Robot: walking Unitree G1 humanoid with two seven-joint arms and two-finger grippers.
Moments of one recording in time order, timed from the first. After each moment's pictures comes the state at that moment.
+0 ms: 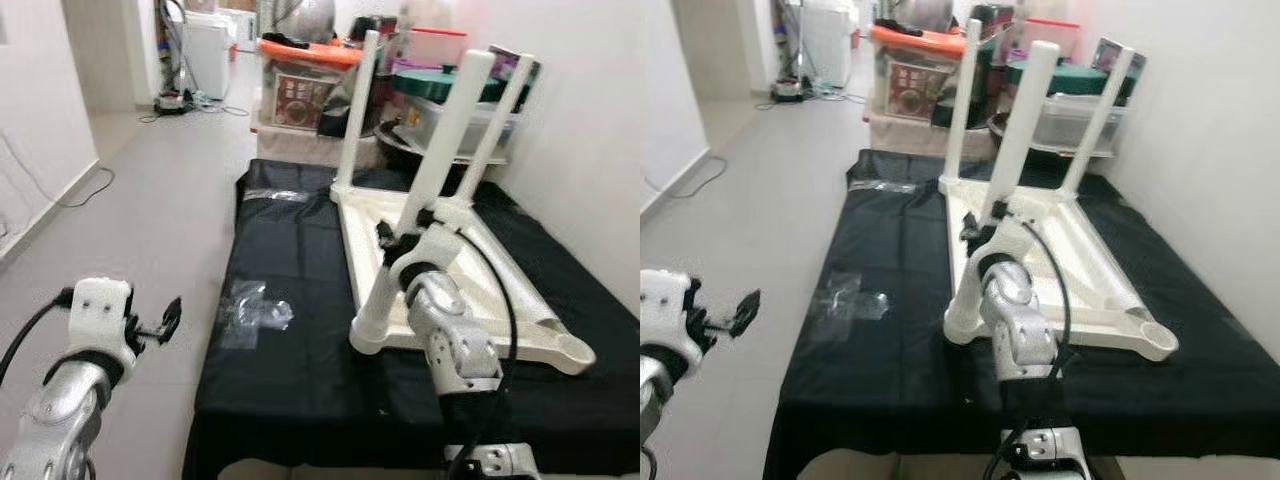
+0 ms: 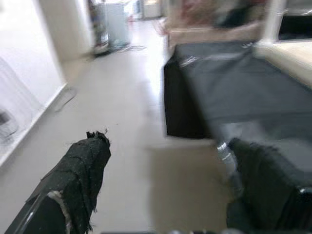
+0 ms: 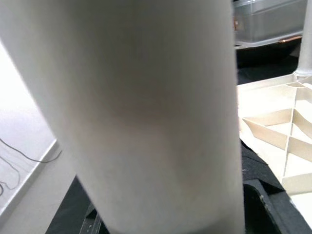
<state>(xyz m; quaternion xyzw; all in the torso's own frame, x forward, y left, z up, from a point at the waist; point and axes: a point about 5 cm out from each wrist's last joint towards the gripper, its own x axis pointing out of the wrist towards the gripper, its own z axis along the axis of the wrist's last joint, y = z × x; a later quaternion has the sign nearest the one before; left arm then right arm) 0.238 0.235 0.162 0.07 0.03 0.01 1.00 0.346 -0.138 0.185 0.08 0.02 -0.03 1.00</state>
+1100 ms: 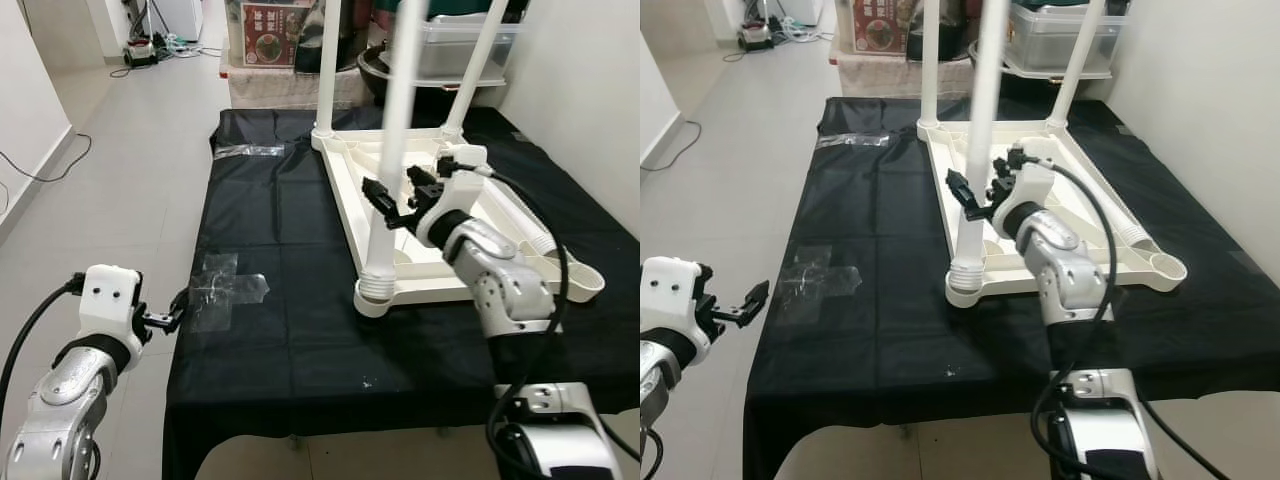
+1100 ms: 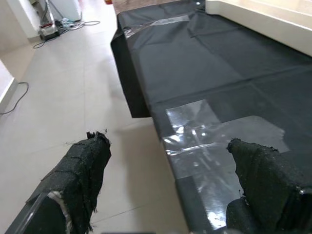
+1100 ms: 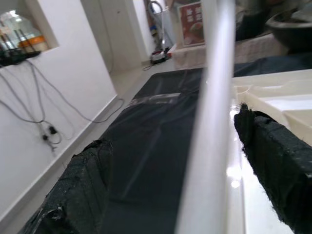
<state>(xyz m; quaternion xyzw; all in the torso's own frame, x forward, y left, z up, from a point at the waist) 0.248 0.234 0.161 0.08 0.04 -0.01 1.00 0.365 -0.154 0.233 0.03 -0.02 0.21 0.98</state>
